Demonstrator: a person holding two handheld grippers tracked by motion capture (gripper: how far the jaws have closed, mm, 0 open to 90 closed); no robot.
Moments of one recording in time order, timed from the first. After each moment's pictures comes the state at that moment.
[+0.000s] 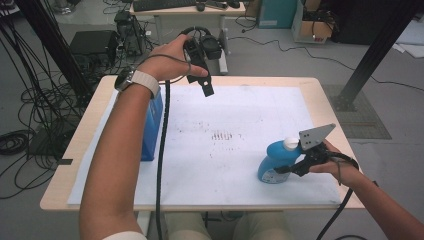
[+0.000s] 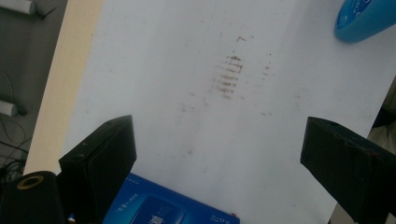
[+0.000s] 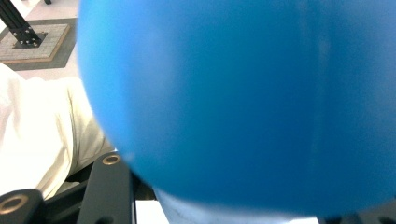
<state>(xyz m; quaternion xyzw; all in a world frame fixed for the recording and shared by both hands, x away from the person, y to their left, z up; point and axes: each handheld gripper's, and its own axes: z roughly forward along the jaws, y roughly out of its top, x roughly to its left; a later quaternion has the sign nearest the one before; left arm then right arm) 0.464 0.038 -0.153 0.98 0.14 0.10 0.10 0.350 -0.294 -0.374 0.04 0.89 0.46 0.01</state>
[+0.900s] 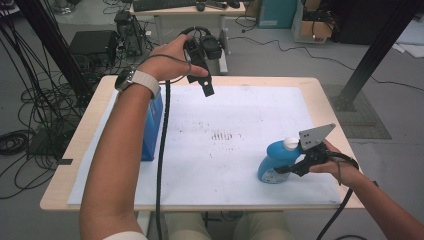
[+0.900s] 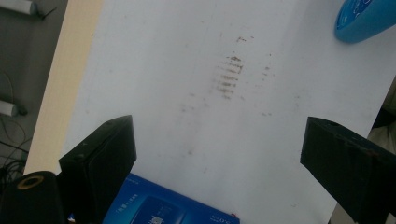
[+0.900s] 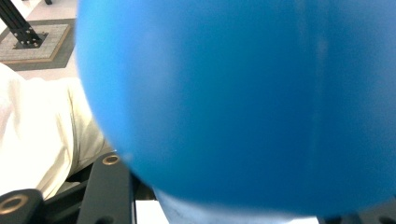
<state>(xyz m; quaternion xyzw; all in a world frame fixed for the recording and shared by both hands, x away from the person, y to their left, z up) 0.463 0.037 -0.151 0.98 0.14 0.09 0.09 0.350 -0.294 -0.374 0.04 0.89 0.46 0.00</state>
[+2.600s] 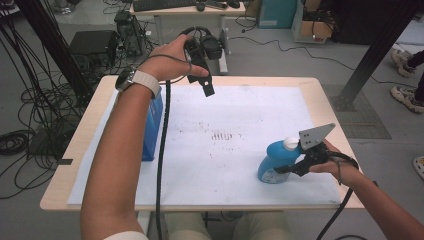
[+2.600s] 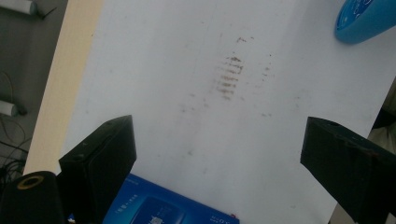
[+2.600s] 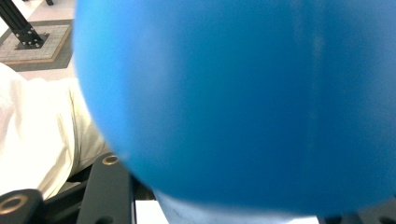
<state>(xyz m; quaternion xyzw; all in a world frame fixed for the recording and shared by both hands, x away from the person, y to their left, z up) 0.464 0.037 -0.153 0.98 0.14 0.09 0.09 0.351 -0.294 -0.374 0.04 0.89 0.46 0.00</state>
